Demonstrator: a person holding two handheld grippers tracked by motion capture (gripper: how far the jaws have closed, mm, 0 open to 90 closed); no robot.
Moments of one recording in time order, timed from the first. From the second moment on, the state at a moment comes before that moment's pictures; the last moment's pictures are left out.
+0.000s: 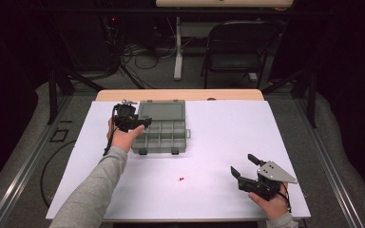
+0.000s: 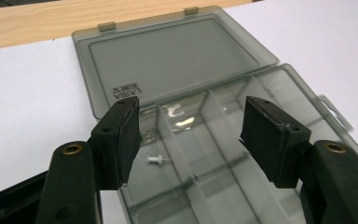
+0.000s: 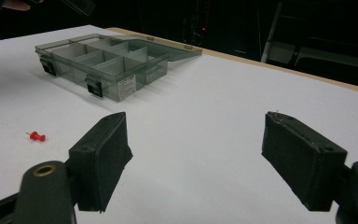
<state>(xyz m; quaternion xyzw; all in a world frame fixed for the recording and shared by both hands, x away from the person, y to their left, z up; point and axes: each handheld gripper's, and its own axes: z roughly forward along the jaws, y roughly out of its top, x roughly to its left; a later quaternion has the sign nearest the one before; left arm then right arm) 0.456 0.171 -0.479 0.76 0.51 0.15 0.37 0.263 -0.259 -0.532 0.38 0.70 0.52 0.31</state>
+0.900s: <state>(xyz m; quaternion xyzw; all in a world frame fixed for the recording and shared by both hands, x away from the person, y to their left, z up) 0.330 0.182 -0.486 0.77 0.40 0.14 0.48 0.263 -0.258 -0.533 0.38 0.70 0.52 0.31</state>
